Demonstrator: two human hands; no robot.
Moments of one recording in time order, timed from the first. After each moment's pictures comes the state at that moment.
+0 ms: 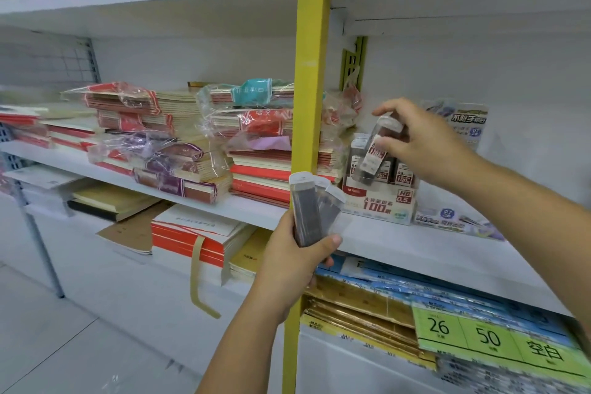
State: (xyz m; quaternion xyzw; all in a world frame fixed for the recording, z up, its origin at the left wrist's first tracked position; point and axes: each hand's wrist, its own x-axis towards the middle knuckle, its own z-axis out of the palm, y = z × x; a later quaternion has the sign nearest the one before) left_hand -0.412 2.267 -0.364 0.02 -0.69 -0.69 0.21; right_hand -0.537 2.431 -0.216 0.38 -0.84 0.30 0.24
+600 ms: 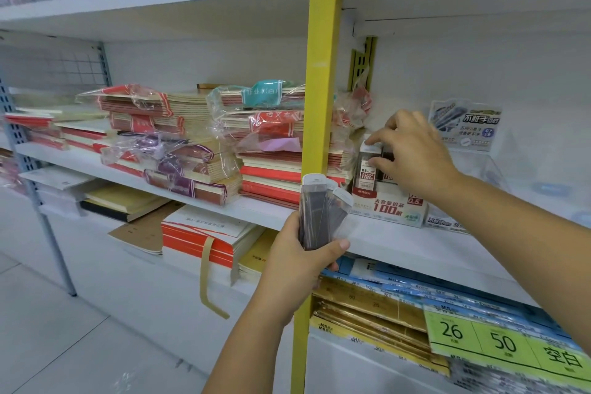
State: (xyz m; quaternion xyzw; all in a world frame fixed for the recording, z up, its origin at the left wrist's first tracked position) left_hand -0.404 2.261 -0.360 0.03 -0.70 -0.68 0.22; right_hand -0.575 2.408 -0.245 0.36 -0.85 0.11 0.37
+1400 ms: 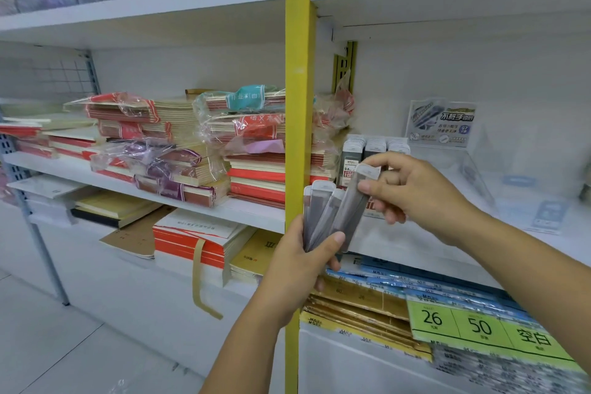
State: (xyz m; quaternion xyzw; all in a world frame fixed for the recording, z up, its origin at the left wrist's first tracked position) left_hand -0.401 2.281 -0.360 -0.01 -0.71 -0.68 0.19; right_hand -0.501 2.447 -0.265 0.37 -0.75 0.54 -0.01
